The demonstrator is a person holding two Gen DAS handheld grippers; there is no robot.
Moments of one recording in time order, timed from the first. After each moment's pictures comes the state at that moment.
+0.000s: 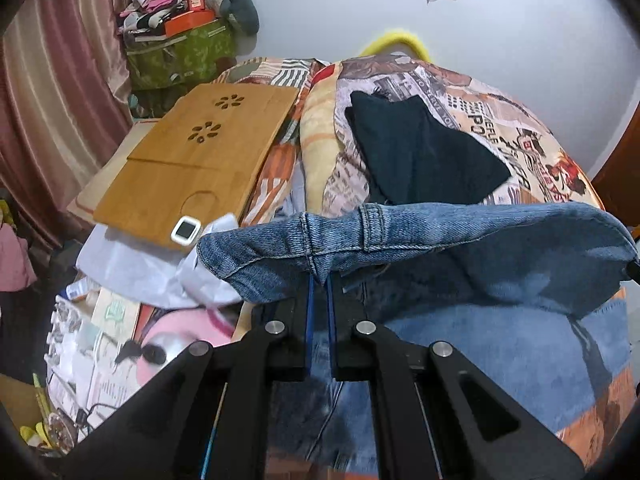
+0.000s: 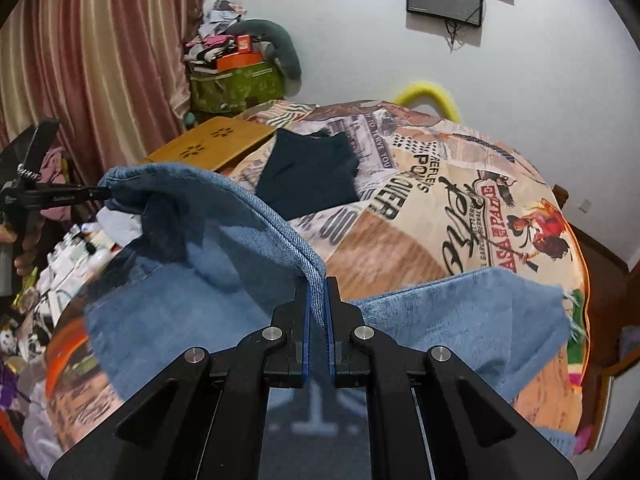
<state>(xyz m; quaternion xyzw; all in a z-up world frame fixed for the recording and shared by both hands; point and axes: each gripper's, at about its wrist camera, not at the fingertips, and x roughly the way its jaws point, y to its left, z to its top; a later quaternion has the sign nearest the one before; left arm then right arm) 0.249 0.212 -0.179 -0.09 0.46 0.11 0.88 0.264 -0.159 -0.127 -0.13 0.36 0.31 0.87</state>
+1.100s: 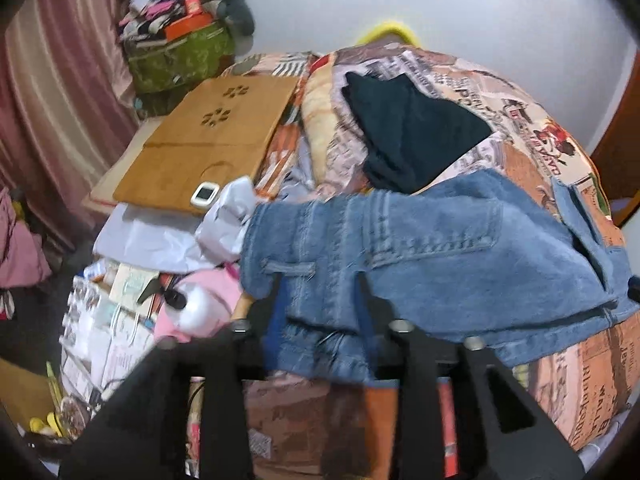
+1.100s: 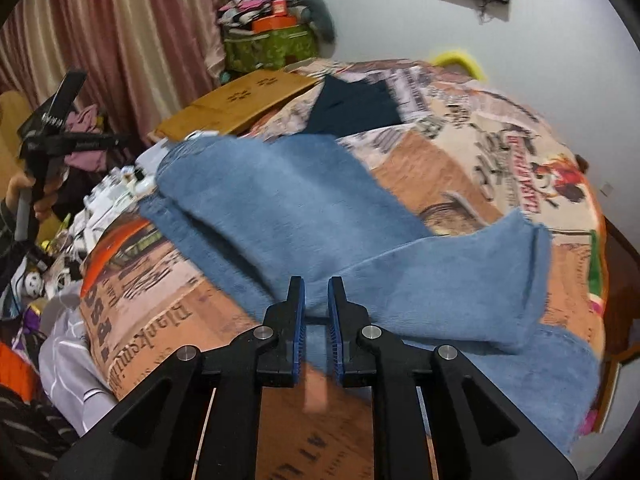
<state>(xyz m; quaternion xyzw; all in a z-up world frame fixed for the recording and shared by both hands) 0.178 0.188 -0.179 -0.05 0.45 0.10 0.88 0.175 -0.188 -0.154 -0.14 0.41 0.33 0.84</state>
